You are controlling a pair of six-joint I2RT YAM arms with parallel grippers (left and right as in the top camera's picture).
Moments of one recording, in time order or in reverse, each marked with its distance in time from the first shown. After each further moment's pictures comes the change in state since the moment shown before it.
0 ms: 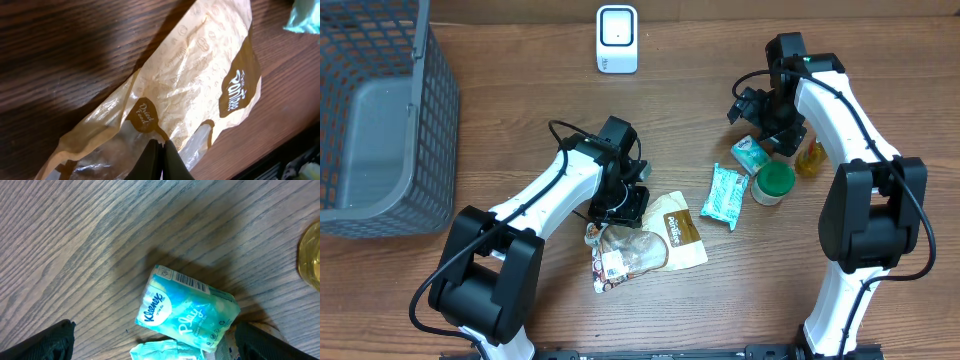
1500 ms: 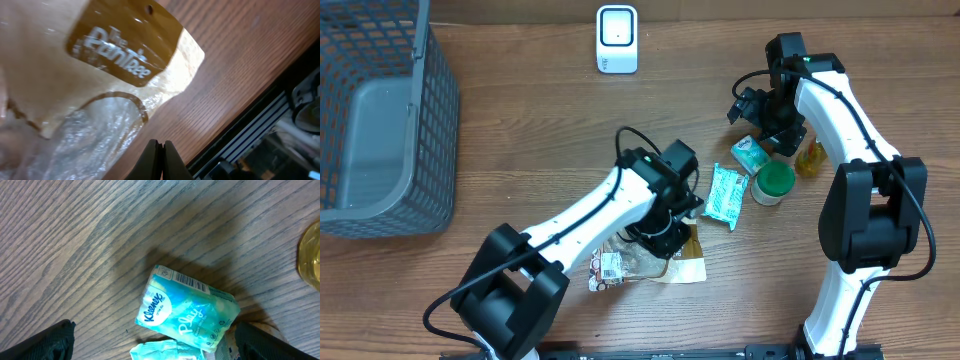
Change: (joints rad) left arm -0.277 -0.001 0.126 -0.199 -0.029 0.179; right arm 0.000 0.000 0.000 0.000 0.000 0.000
